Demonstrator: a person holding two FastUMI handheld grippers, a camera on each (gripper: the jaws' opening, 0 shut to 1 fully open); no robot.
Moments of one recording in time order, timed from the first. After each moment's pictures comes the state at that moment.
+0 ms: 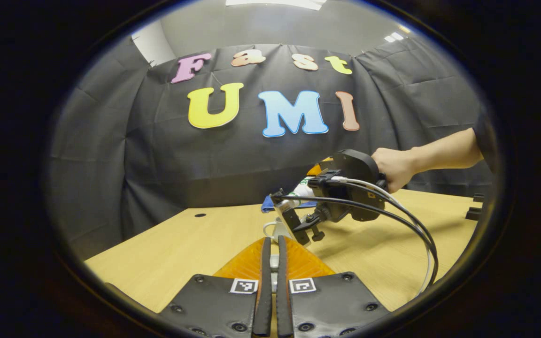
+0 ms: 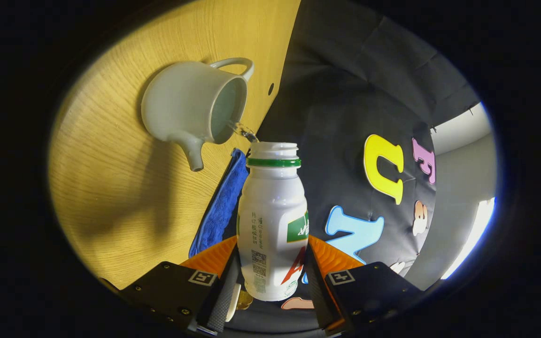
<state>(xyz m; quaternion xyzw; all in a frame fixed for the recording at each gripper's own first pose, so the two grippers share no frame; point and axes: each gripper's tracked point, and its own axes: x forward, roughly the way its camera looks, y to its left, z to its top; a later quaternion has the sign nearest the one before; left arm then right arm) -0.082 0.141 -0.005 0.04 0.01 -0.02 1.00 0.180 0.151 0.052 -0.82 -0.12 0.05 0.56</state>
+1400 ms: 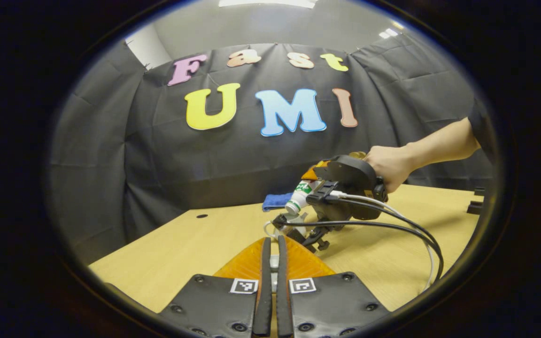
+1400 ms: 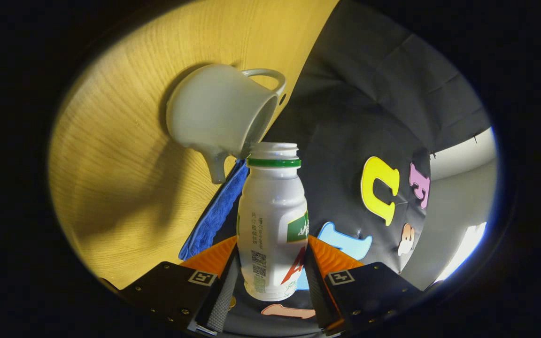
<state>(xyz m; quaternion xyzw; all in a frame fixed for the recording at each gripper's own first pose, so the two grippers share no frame) -0.086 0.141 -0.007 0.05 0.02 -0.02 1.00 0.177 0.165 0.044 -0.84 -0.14 0.06 0.52</state>
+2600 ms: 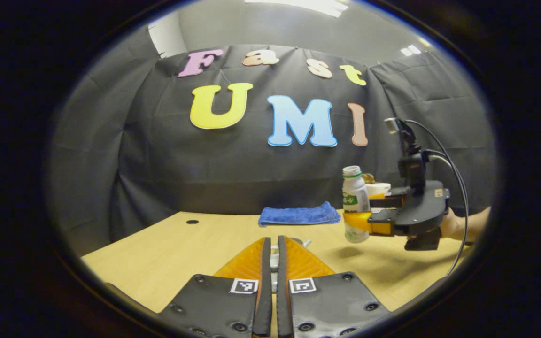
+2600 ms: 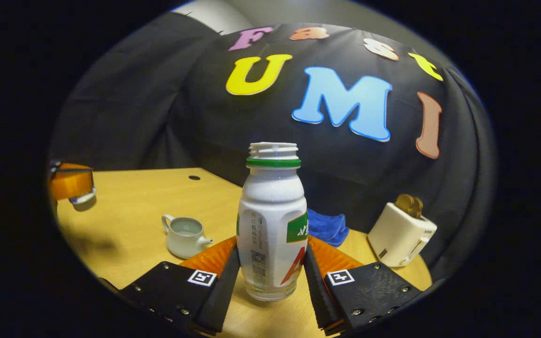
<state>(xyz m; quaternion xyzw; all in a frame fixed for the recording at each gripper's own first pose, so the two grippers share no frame) -0.011 0.149 0.046 -0.02 -0.01 -0.04 1.00 0.109 0.100 0.037 -0.12 0.05 0.20 0.97</state>
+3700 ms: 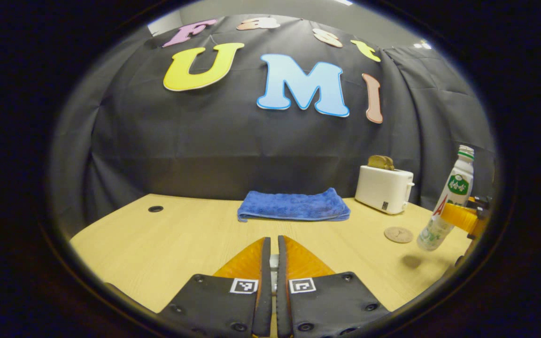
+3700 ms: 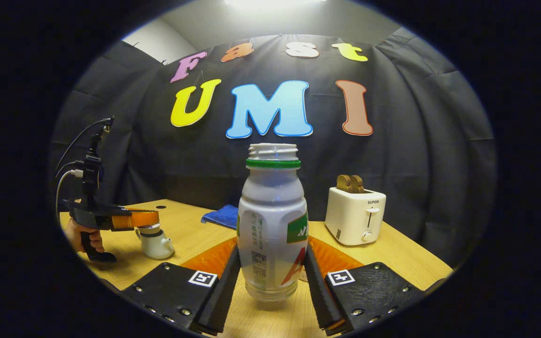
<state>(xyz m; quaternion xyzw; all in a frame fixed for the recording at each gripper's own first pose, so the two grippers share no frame) 0.161 0.107 -0.012 -0.03 0.08 -0.04 1.00 0.087 -0.025 0.049 -0.02 0.00 0.10 0.99</state>
